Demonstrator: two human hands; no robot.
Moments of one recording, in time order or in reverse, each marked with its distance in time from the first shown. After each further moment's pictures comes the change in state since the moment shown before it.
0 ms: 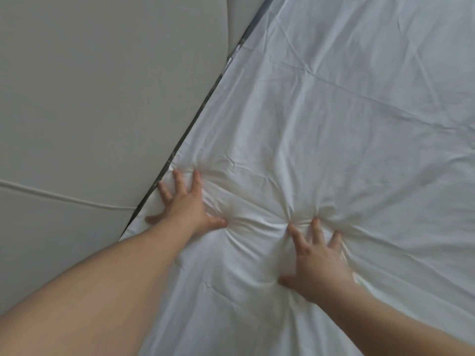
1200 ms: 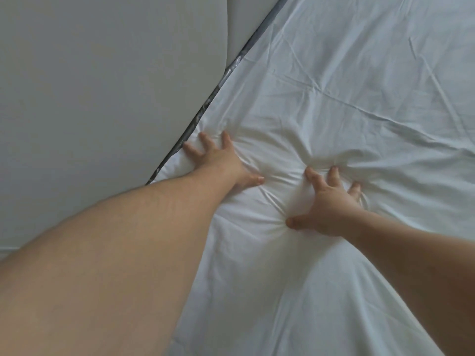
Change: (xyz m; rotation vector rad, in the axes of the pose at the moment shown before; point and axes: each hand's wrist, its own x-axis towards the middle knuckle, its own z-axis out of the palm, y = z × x) left_hand 0.098 0.127 -0.065 0.150 0.185 0.053; right_hand 0.145 0.006 -0.117 0.123 0.193 0.066
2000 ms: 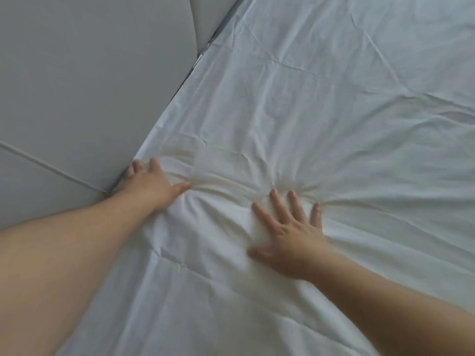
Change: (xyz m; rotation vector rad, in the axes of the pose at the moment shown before) left_hand -0.110 -0.126 0.071 -0.020 0.072 -0.130; right_hand -0.165 0.040 0.122 -0.157 0.026 -0.366
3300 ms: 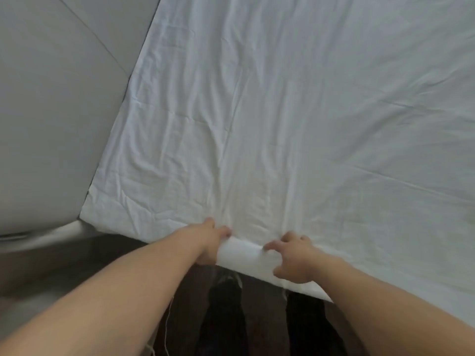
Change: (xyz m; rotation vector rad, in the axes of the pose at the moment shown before) left_hand -0.405 -0.090 0.155 0.563 -0.760 0.582; right_hand -0.366 -0.049 0.160 0.257 -0.674 0.109
